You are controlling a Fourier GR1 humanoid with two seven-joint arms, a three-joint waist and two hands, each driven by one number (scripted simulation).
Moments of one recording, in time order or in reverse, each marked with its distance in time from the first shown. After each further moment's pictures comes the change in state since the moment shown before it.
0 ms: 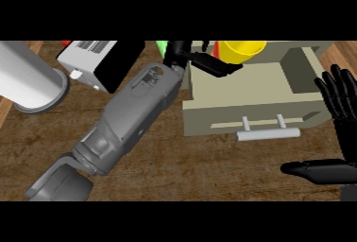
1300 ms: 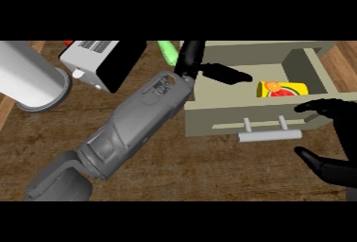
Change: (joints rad) left arm -0.005 0.000 -0.241 -0.030 0.143 0.134 -0.046; right arm -0.009 -0.032 -0.005 -0.020 -0.181 0.139 0.032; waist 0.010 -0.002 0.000
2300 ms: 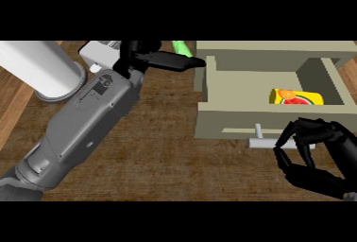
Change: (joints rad) left arm 0.238 0.248 0.132 -0.409 0.004 -0.035 0.138; right arm 0.065 -0.062 0.160 -0.068 0.472 -0.026 0.011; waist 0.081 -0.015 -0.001
